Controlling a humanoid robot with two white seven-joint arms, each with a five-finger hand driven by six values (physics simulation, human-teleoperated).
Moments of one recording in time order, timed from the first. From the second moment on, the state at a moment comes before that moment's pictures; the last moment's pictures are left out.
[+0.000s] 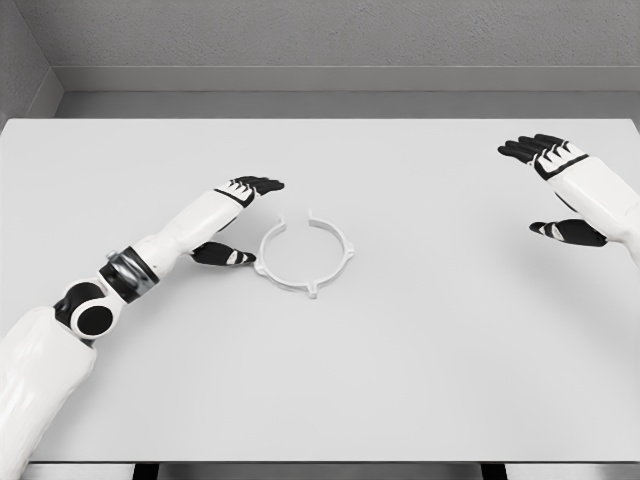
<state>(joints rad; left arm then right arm) -0.34 0.38 -0.39 -1.25 -0.50 -0.61 -0.12 -0.09 -0.61 -0.07 -1.60 0.48 -0.61 0.26</state>
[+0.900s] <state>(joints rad) -0.33 0.38 -0.39 -1.27 -0.49 -0.61 -0.11 -0.10 -0.60 -0.05 -1.61 0.48 -0.61 0.26</state>
